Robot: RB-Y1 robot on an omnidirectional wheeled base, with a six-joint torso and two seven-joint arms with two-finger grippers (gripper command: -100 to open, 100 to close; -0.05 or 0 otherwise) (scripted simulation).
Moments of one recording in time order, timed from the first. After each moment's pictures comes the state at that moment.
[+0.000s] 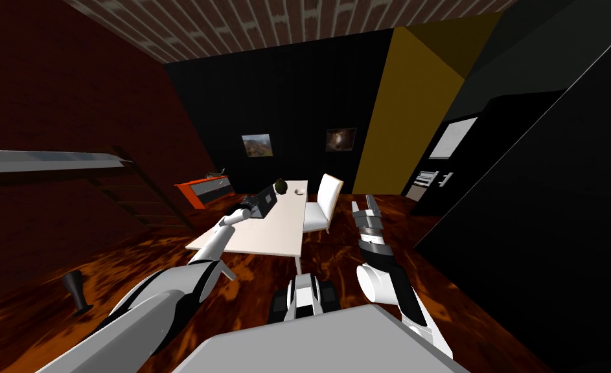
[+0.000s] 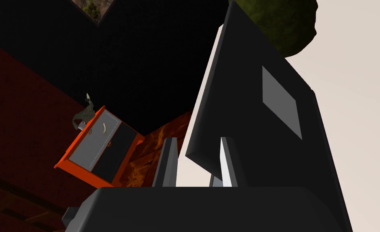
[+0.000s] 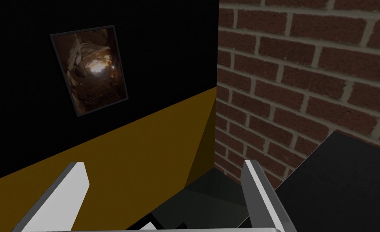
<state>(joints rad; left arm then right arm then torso) -0.67 0.50 0.13 -0.87 0.59 0.12 0.64 0.51 0.03 0.00 -2.36 -0.12 -0.37 0.06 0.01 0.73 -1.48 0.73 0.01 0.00</state>
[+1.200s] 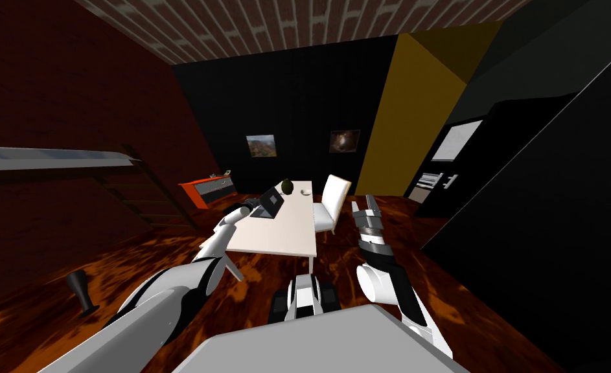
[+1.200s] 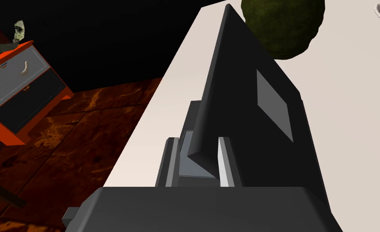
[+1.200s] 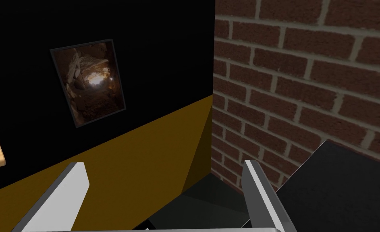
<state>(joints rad) -0.70 0.46 0.22 -0.86 0.73 0.29 0.83 0.51 0.03 0.00 -2.36 -0.12 -0.37 0.06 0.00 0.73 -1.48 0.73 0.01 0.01</state>
